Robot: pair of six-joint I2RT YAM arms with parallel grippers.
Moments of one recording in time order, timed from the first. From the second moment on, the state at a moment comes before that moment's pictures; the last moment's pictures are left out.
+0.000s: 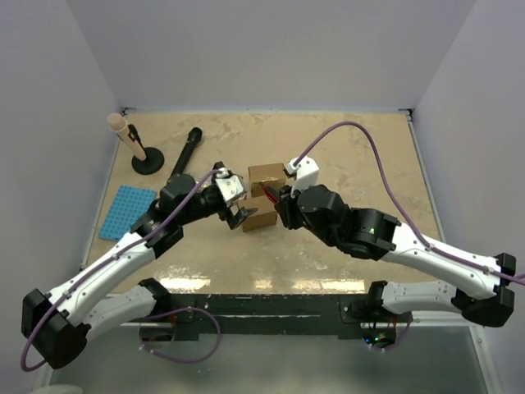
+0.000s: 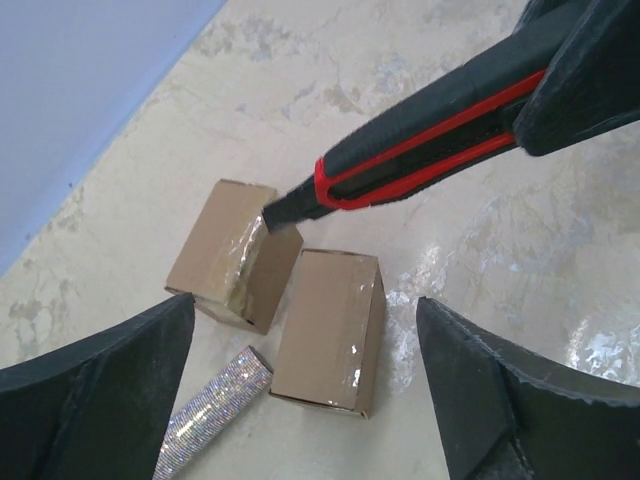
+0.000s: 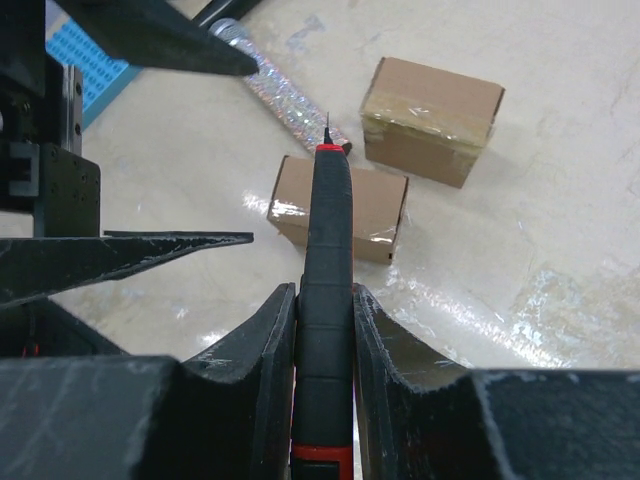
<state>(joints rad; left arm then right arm) -0.65 0.98 0.76 -0.03 0.36 0.34 1.17 1.09 1.15 -0.55 0.57 0.43</state>
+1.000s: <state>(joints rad) -0.58 1.00 1.00 -0.25 1.05 0.32 1.16 1.11 1.43 -0.78 0.03 0.12</state>
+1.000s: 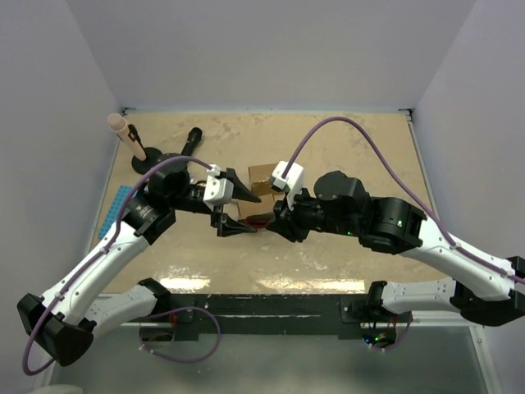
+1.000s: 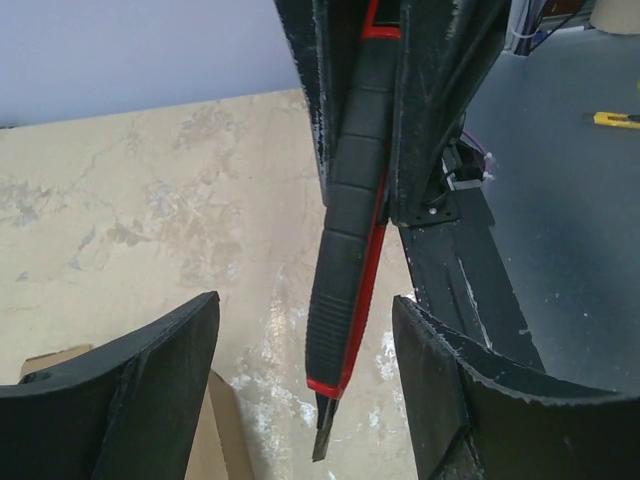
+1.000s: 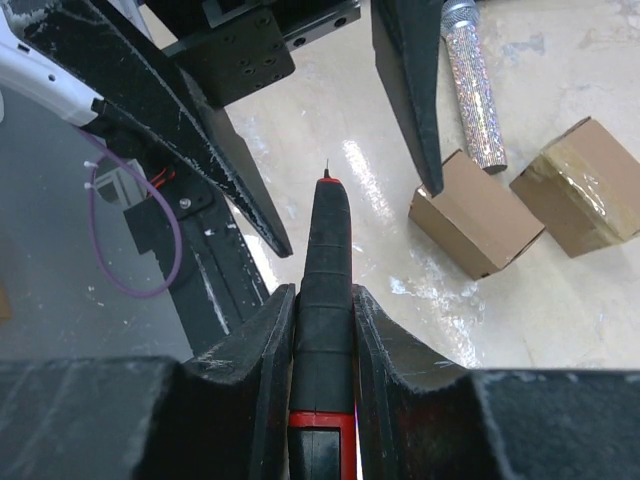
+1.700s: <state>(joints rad) -0.58 1.04 0.98 -0.22 1.16 0.29 1.16 1.13 1.44 -0.76 0.03 0.08</state>
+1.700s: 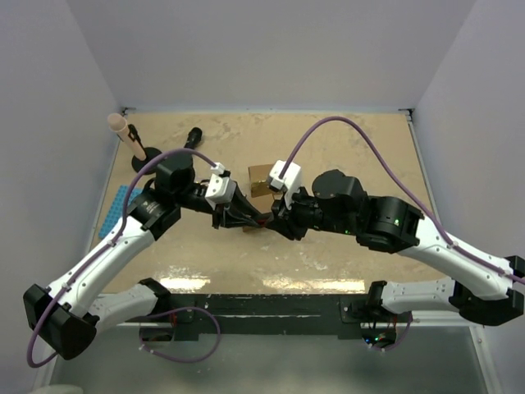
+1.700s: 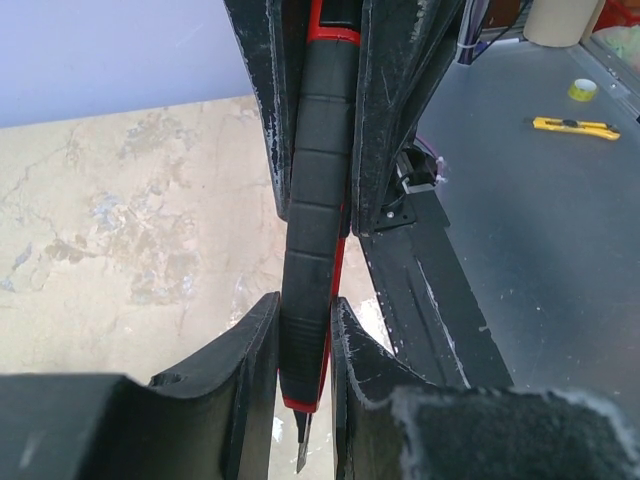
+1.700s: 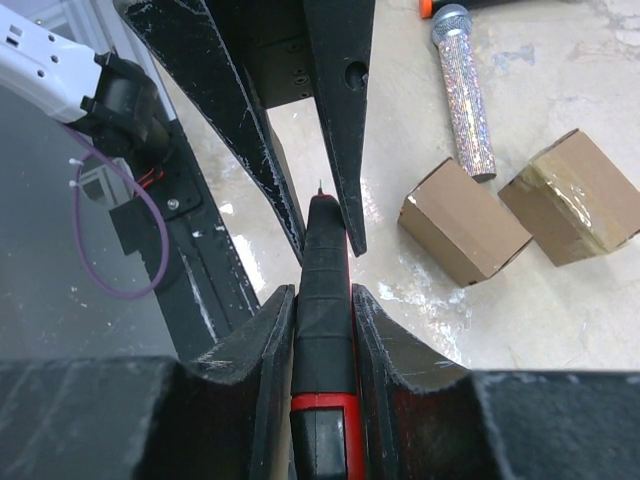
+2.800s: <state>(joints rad) -0.58 1.01 0.92 0.11 1.13 0.08 1.16 0.72 1.05 -0.29 0.22 0.35</state>
